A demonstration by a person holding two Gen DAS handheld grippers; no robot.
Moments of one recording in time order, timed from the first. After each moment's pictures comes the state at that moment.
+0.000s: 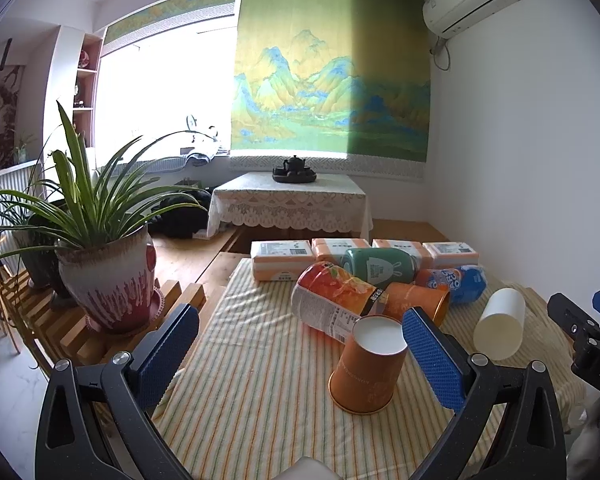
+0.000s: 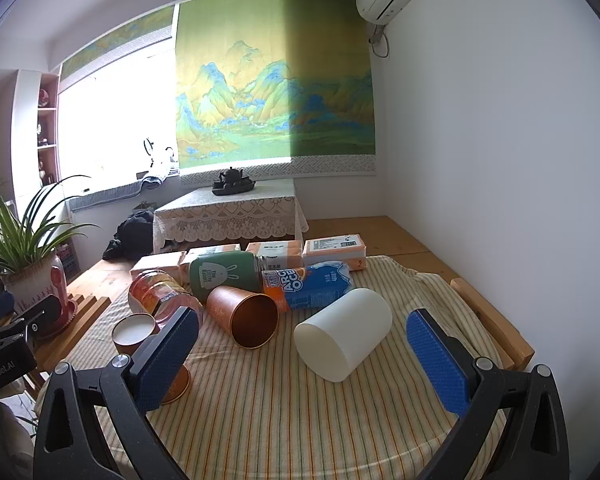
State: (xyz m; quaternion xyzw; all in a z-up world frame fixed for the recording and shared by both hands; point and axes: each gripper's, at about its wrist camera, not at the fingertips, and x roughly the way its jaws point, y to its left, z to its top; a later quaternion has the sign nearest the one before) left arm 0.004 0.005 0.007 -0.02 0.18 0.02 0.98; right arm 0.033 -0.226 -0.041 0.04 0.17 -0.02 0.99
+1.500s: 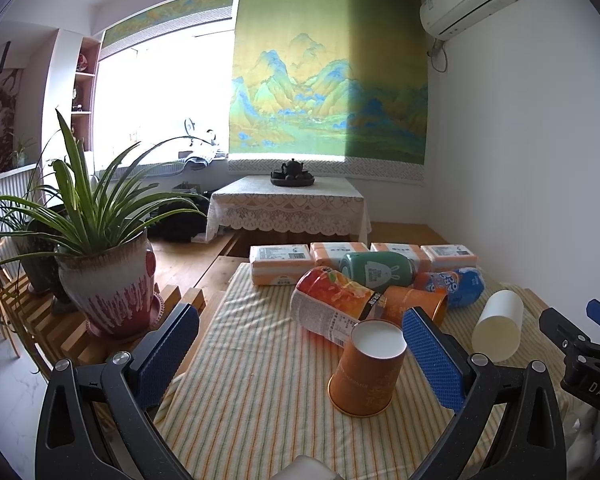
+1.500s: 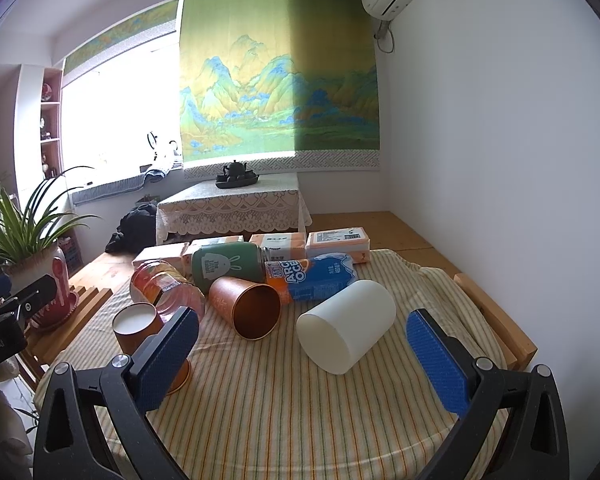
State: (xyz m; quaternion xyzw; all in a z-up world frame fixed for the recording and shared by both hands) left arm 0.003 0.002 0.011 -0.02 0.17 0.02 0.98; right arm 0.034 -0.221 -0.048 0.03 0.18 -0.02 0.98
